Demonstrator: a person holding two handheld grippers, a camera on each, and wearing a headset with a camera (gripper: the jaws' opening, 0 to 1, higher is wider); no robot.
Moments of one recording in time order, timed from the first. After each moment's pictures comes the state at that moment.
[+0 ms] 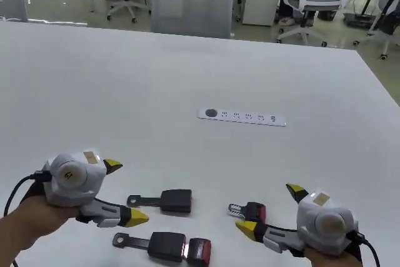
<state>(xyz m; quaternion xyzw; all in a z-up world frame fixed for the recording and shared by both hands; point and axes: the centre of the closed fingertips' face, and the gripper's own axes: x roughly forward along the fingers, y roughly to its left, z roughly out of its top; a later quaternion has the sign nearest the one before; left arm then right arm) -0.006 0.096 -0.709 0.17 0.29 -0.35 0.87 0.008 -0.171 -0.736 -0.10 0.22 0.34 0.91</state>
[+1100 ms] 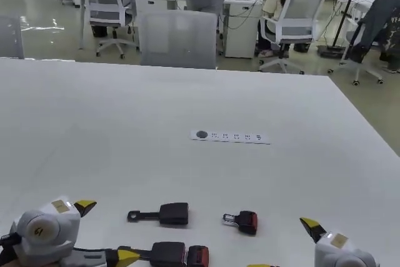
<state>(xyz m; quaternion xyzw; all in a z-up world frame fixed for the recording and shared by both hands) -0.071 0.109 -0.701 0.11 0.26 -0.32 0.91 -0.070 -0.198 -0.726 -0.11 0.21 0.32 0.92</state>
